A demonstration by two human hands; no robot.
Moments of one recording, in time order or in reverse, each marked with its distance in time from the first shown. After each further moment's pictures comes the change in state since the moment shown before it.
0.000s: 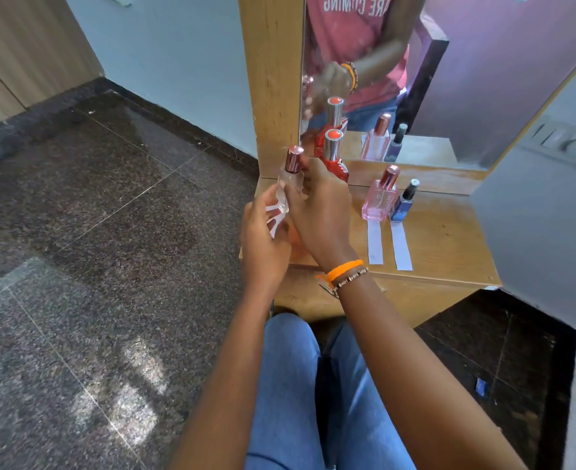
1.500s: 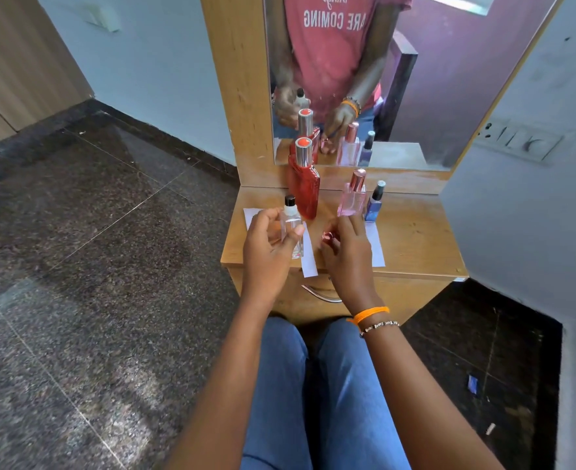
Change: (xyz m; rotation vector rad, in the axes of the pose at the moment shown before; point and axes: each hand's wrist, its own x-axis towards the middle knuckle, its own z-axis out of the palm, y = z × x) left_hand -0.025 0.021 0.021 -0.192 -0.082 -0.060; right_hand -0.055 0.072 -0.052 -0.037 -0.109 0.074
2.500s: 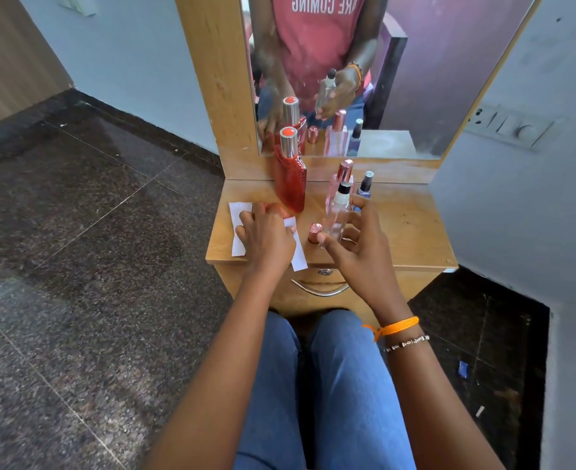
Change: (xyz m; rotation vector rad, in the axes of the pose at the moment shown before) left_hand 0.032 -0.015 0.032 0.923 -0.102 -0.059; right_hand -0.007 -0.016 -0.047 0.430 -0.078 0.155
